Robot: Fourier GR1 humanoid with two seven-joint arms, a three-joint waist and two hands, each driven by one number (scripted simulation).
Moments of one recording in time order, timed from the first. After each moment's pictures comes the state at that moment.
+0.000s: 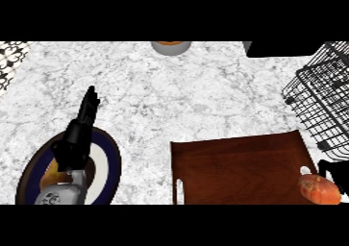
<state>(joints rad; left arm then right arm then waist) -0.10 0.03 -0.04 -1.56 -0.17 0.16 0.01 0.23 -0.54 -0.02 -1.67 1.20 0.12 -0.18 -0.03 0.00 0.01</state>
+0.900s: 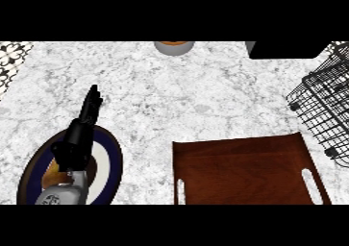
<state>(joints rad) -0.10 0.03 -0.06 -1.60 -0.17 0.15 0.05 0.16 -0.76 -0.74 -2.12 0.54 0.67 -0.03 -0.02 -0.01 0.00</state>
